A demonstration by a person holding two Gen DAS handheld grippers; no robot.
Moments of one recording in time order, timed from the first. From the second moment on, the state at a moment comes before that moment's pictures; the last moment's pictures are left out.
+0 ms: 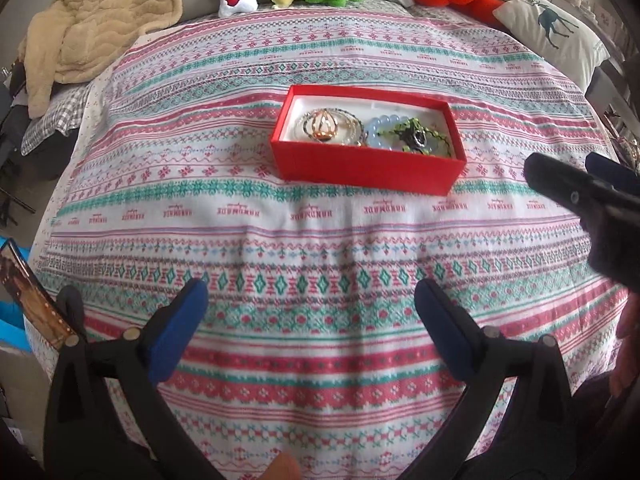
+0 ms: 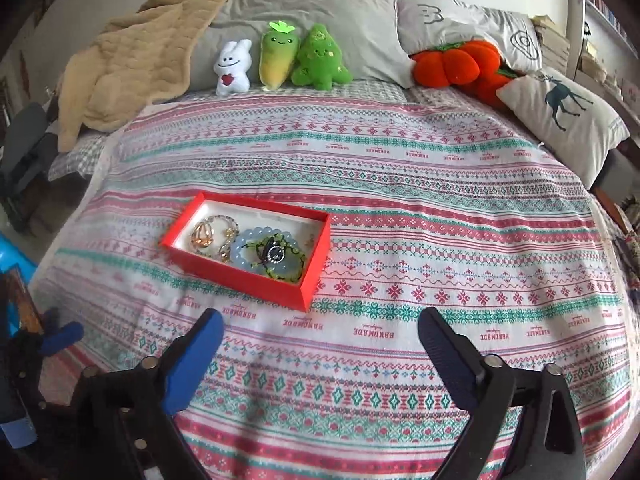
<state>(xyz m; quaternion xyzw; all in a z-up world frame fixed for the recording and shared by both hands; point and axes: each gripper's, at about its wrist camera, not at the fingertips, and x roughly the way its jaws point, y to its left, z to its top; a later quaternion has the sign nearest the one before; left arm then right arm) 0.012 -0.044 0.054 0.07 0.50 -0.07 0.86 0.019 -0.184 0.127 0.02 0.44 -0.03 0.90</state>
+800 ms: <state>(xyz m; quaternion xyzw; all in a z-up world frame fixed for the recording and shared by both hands) 0.039 -0.026 0.035 0.06 0.50 -0.06 0.86 0.015 -0.168 0.077 -0.01 0.49 -0.06 0.87</state>
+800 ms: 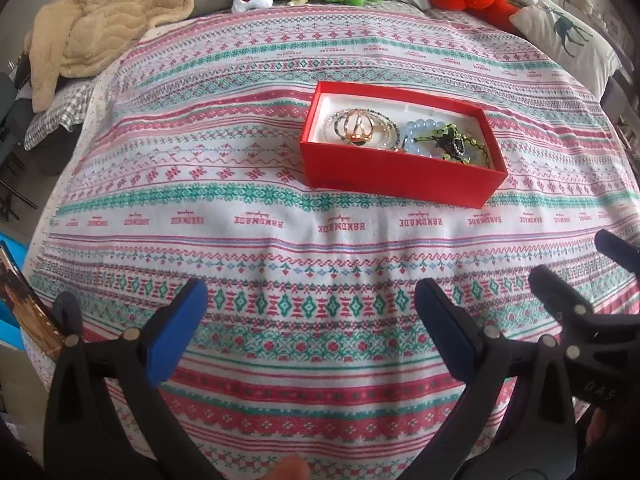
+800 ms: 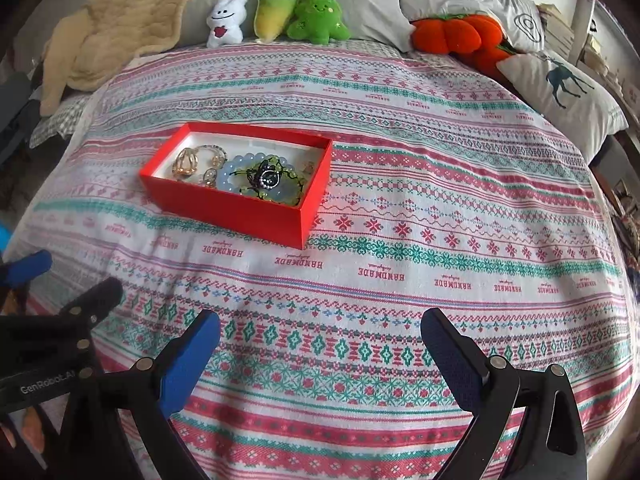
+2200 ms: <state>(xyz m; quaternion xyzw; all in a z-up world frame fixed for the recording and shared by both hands) 0.030 -0.007 0.023 0.05 0.50 -0.06 0.86 0.018 -0.160 0.054 -0.02 0.51 -0.06 0.86</state>
